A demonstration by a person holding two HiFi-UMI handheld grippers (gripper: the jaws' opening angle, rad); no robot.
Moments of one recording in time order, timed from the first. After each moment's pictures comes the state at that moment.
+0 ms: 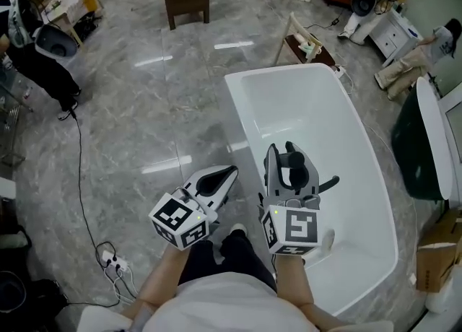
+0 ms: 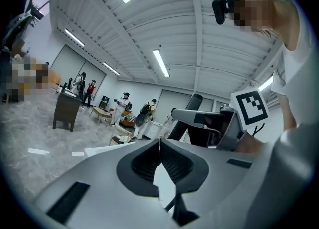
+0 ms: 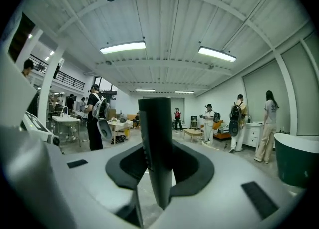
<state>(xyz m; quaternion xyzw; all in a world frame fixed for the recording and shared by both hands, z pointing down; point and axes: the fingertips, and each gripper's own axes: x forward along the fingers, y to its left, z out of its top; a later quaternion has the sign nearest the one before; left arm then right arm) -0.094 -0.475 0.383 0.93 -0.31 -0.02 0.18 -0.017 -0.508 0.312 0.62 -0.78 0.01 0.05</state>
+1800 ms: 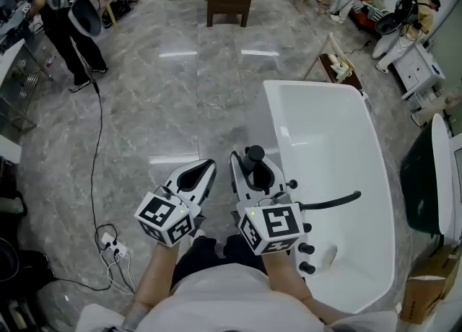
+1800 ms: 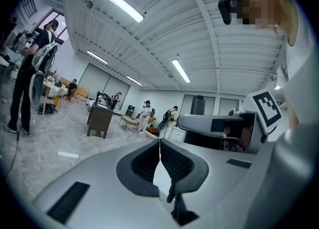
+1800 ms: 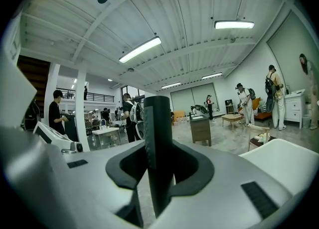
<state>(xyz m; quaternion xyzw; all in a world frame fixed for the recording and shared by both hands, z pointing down) -0.270 -0.452 0.395 0.87 -0.45 -0.03 0.17 -0.219 -0.473 0.345 0.45 -0.89 0.10 0.03</state>
